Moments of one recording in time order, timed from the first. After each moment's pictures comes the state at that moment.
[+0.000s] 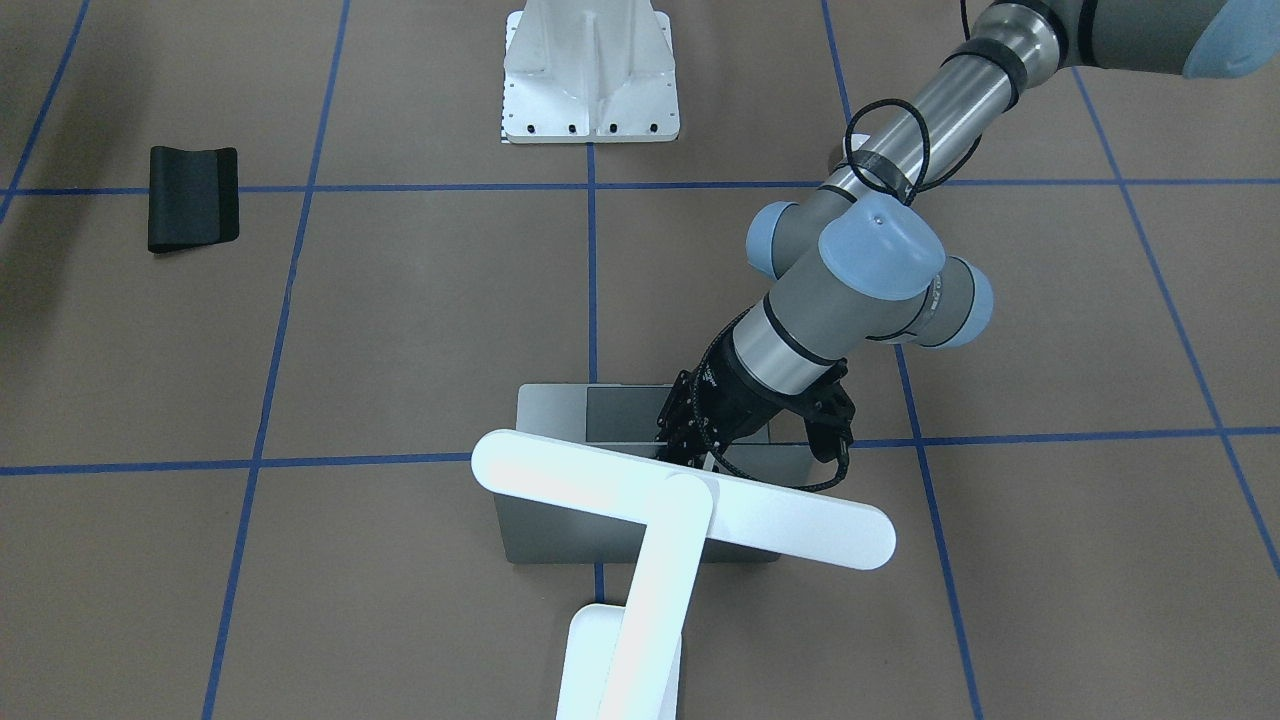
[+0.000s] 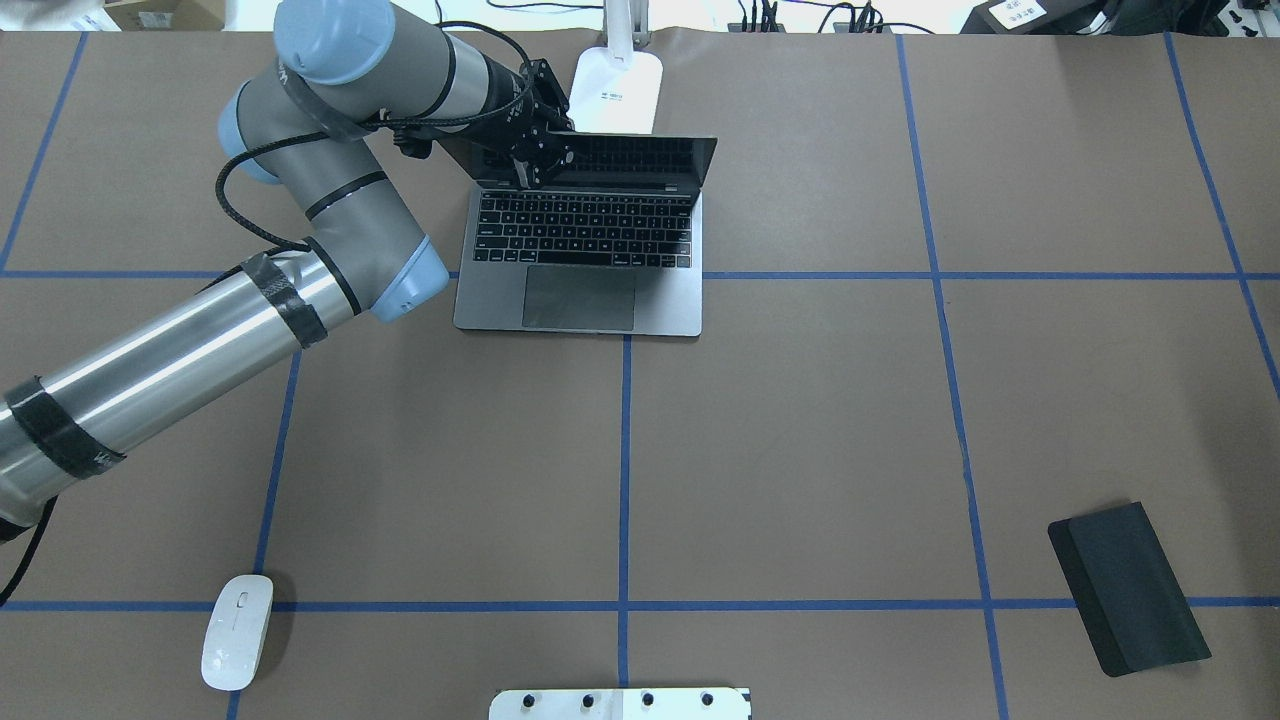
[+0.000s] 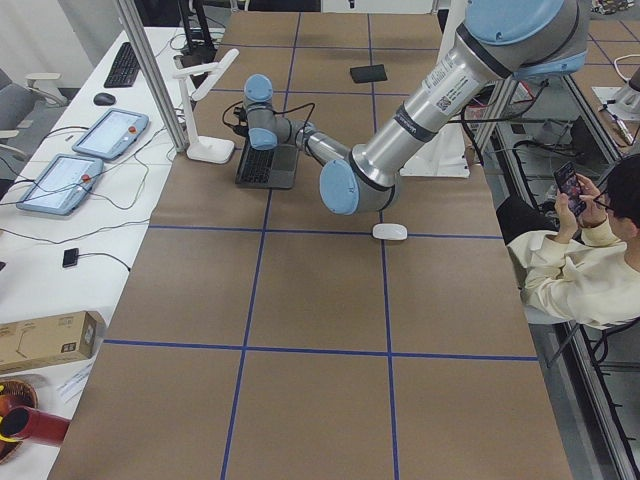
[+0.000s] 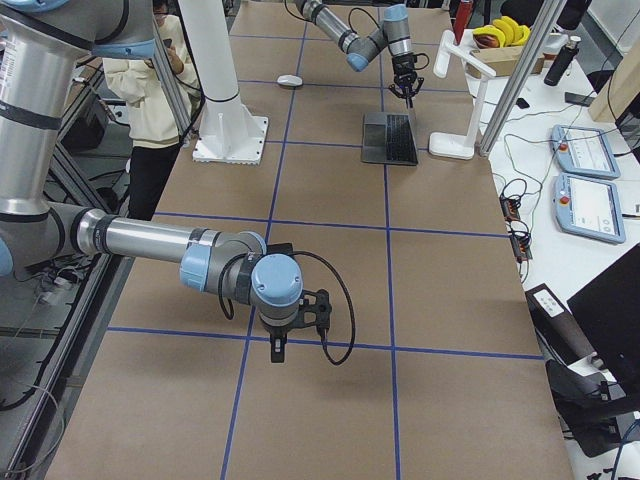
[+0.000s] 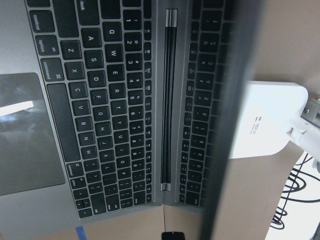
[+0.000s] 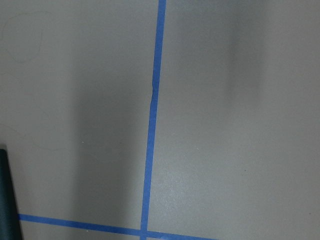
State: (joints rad) left arm -0.82 -2.44 -1.12 -2.51 -2.07 -2.69; right arm 1.64 -1.93 1.85 -1.69 2.40 -0.27
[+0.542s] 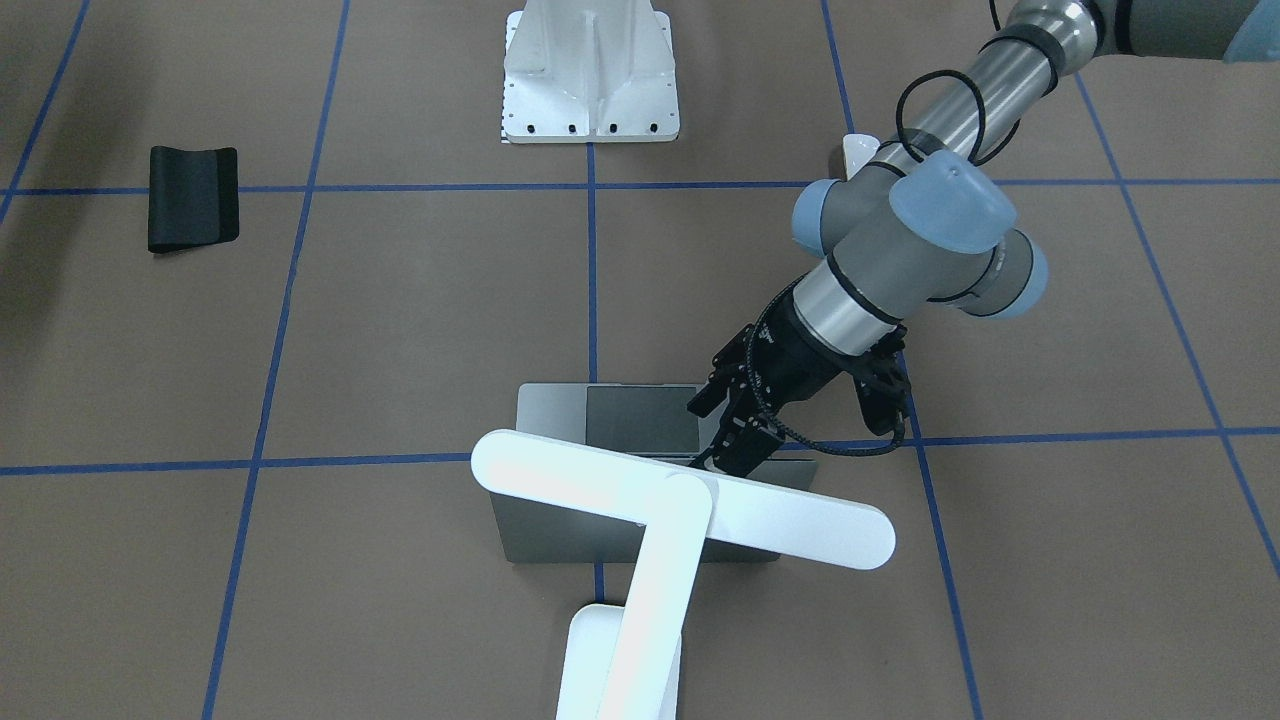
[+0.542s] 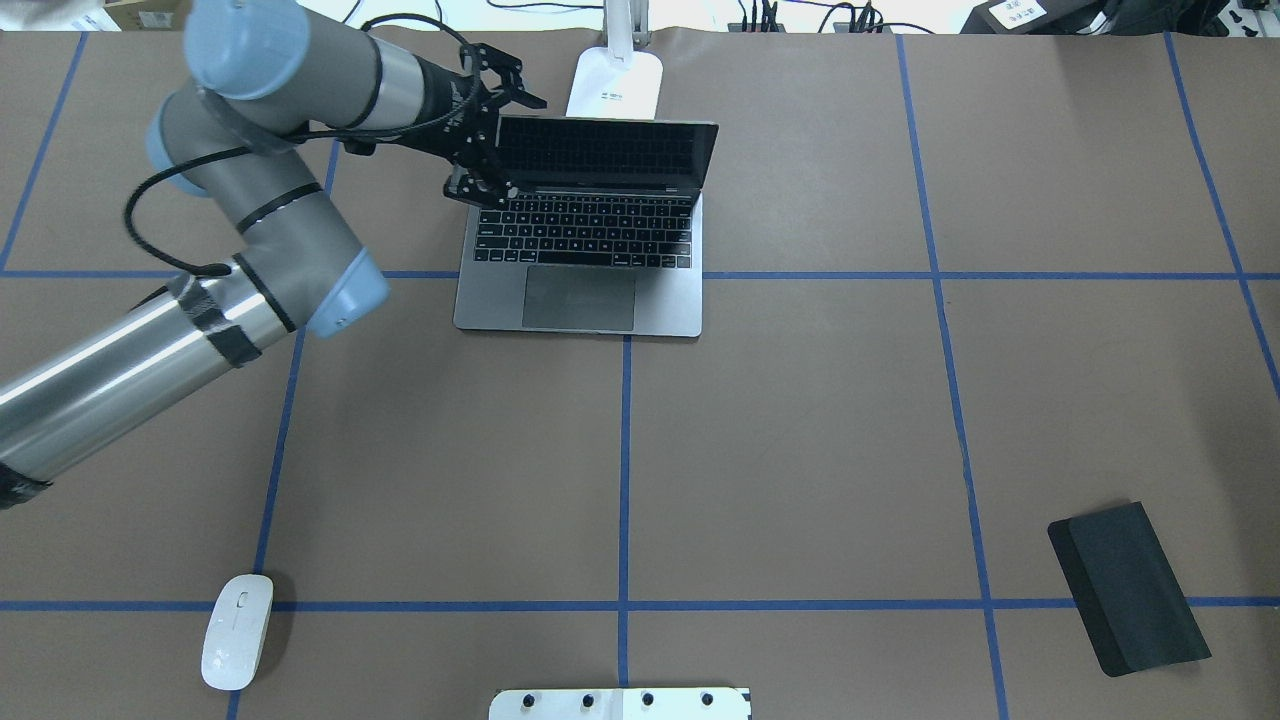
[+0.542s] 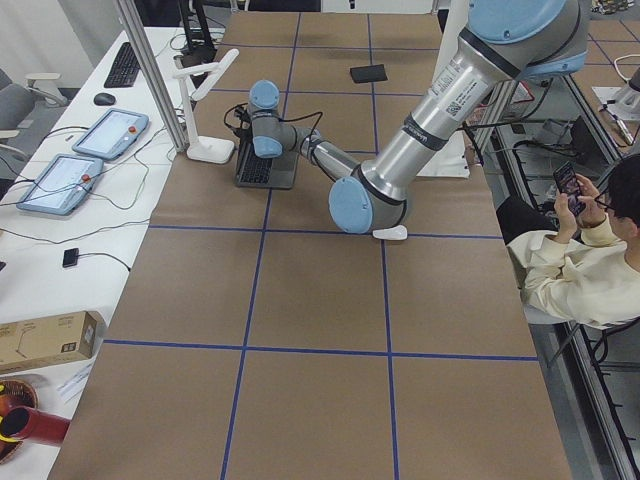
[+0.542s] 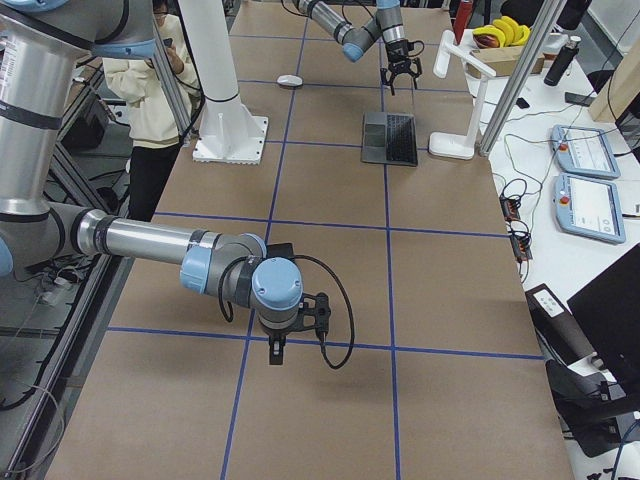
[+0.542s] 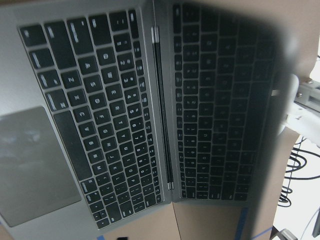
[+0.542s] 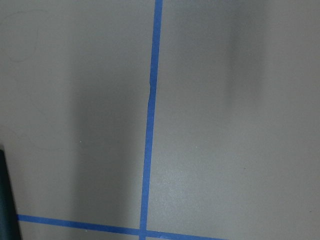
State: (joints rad) left arm -0.86 -2.29 -1.33 -2.53 -2.07 -2.60; right arm 1.64 -1.93 1.84 -1.69 2.40 -0.26
